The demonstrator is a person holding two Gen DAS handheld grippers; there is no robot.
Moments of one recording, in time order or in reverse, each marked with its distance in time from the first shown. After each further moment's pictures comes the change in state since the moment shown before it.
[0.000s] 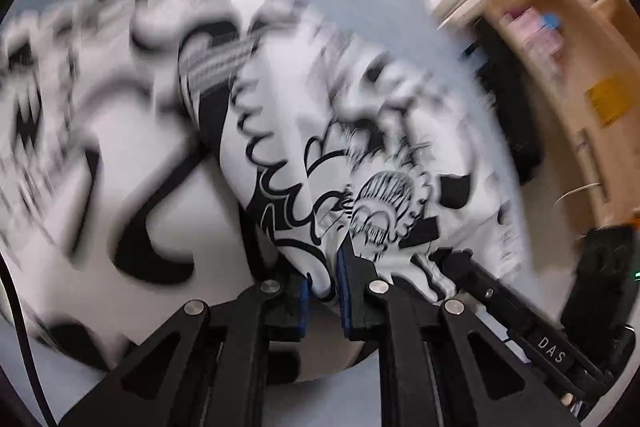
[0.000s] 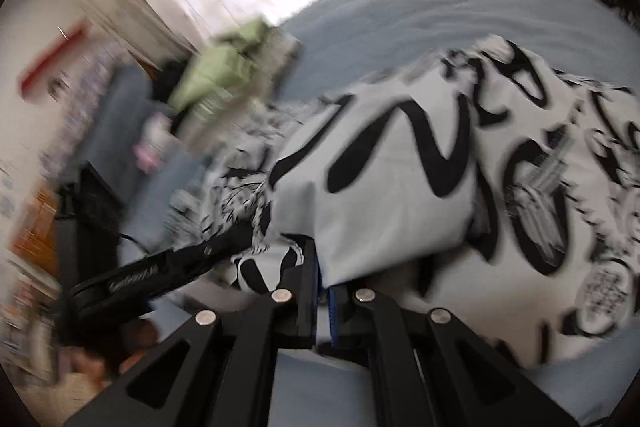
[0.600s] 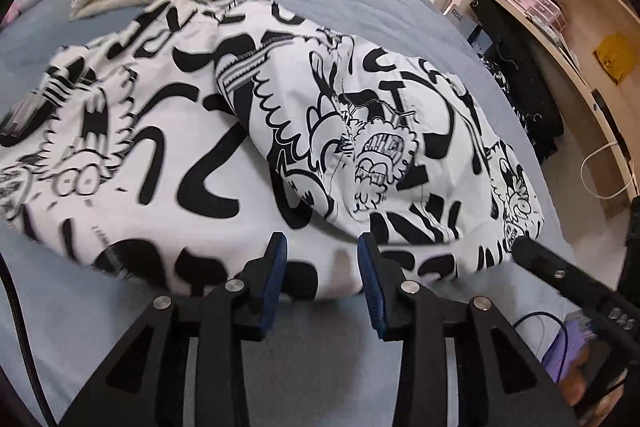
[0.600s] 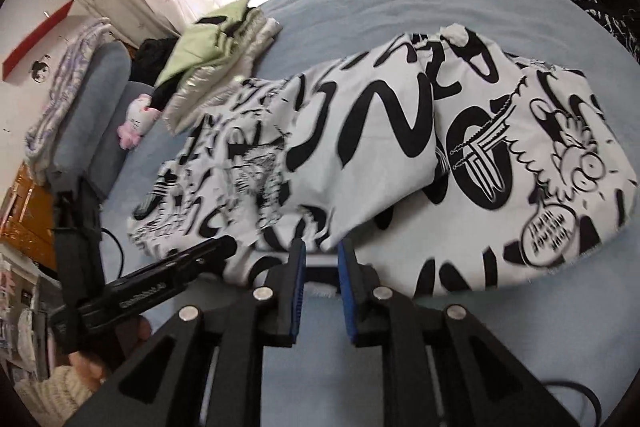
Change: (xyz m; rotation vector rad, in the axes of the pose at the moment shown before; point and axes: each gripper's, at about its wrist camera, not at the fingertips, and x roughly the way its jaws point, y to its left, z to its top) left arm -0.068 -0.019 -0.038 0.136 -0.060 0.123; right arm -0.081 0.009 -0.025 0.021 -0.026 0.030
